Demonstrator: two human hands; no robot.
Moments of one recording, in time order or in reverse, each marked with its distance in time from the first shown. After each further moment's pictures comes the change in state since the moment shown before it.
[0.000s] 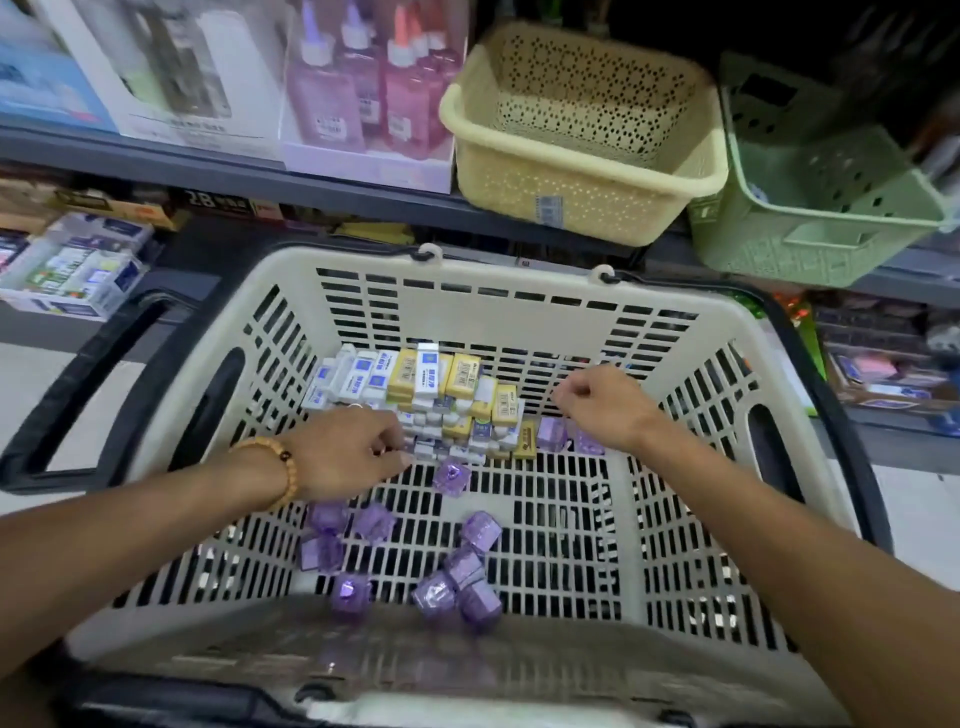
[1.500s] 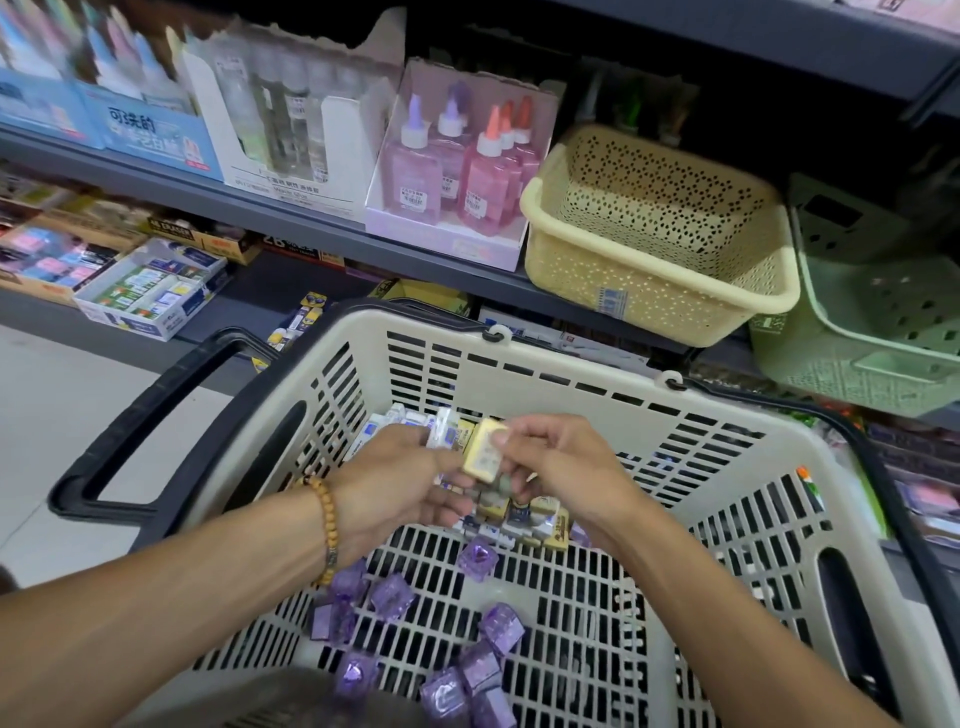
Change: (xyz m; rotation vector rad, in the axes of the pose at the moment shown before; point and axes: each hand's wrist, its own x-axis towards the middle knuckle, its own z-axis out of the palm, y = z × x) left_hand -0.006 0.030 -0.020 -1.346 0.220 -0.210; right_hand 0.004 -0.072 0.026 0.631 -0.261 -0.139
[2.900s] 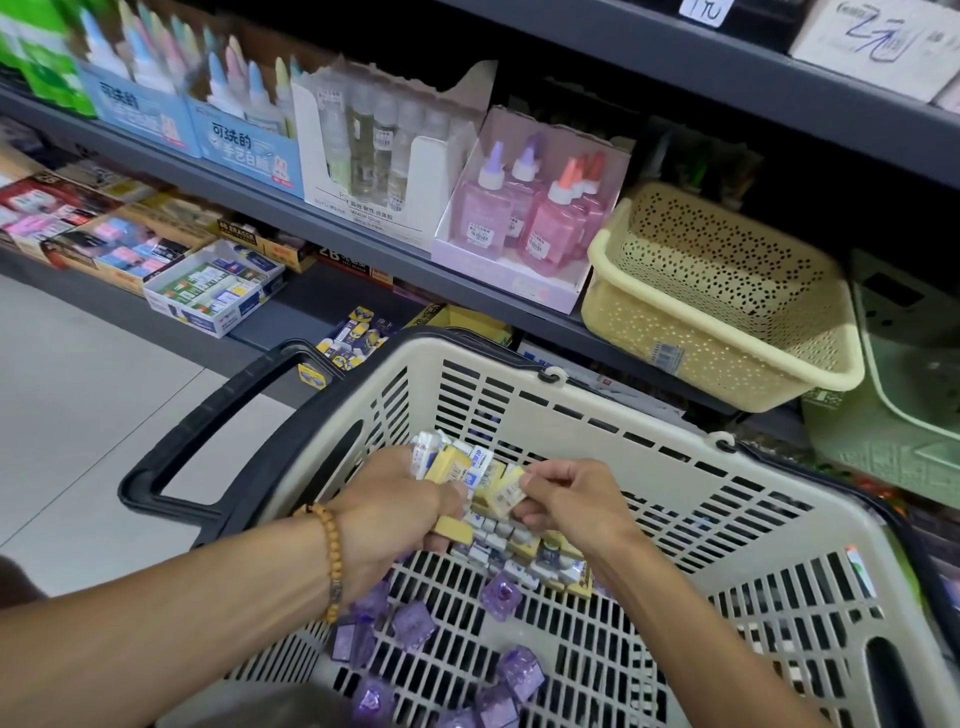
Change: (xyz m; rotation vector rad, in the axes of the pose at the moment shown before) left_hand -0.008 -0.012 -0.029 -0.006 0.203 0.040; right_hand 0.026 0.005 0.021 -0.095 0.200 0.153
